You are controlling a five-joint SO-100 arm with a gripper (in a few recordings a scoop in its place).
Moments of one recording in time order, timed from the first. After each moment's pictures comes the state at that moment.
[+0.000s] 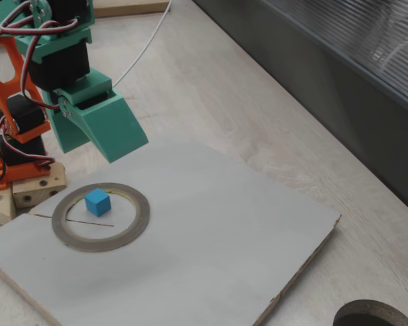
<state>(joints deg) 7.7 105.0 86.6 114.0 101.4</state>
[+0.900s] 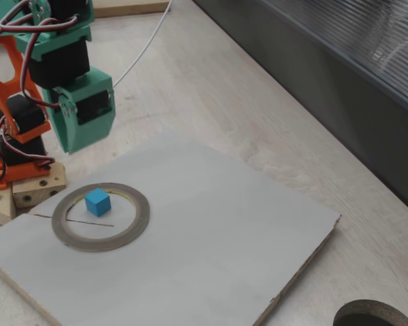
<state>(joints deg) 7.7 105.0 85.9 114.0 101.4</state>
